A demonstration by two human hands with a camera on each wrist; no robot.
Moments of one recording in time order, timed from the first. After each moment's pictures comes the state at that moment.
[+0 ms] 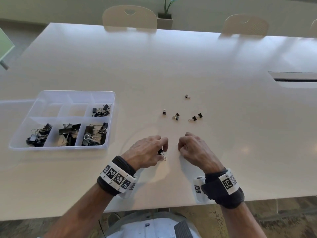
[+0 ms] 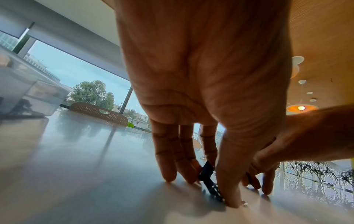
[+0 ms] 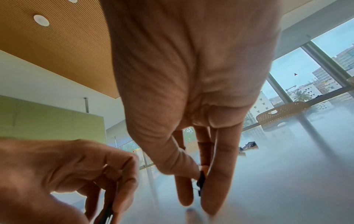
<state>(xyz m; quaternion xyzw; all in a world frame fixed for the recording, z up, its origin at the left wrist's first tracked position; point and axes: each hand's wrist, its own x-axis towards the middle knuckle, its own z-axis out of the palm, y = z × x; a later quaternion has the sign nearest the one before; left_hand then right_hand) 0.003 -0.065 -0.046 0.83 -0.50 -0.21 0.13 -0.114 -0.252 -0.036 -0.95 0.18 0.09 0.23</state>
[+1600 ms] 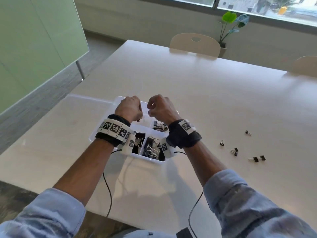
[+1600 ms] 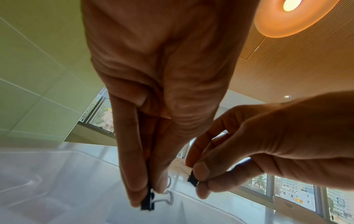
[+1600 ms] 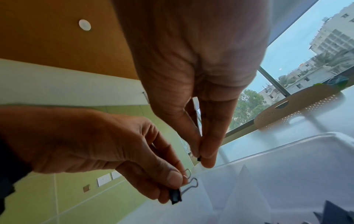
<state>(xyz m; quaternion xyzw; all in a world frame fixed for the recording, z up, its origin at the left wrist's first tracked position) 0.224 0.115 0.029 0.98 -0.06 -0.06 0.19 0.198 -0.038 0.022 -0.95 -0.03 -0.03 0.30</state>
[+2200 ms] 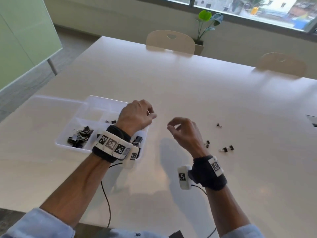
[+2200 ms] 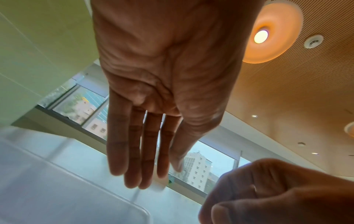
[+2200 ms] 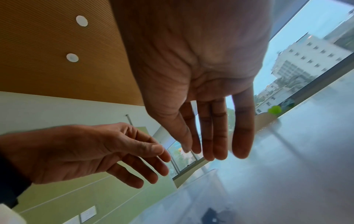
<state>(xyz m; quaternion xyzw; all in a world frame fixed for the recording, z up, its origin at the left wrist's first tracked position) 0.151 0.015 0.051 0.95 -0.21 -0.04 0.24 0.054 -0.177 0.000 -0.93 0.11 -0.10 0.33</state>
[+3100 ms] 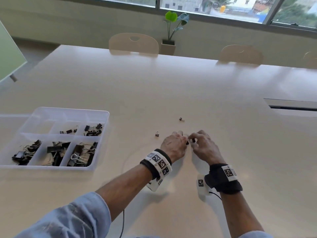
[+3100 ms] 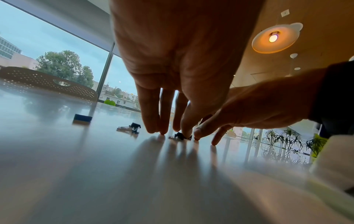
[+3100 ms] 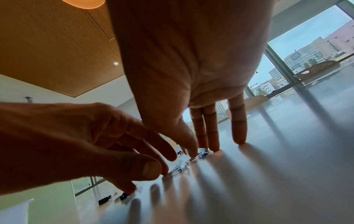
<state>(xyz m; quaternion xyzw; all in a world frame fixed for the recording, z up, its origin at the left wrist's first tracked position) 0.022 -0.240 -0.056 0.86 -0.47 -0.06 0.17 -0.063 -0.386 -0.061 -0.95 0.25 0.00 0.20</state>
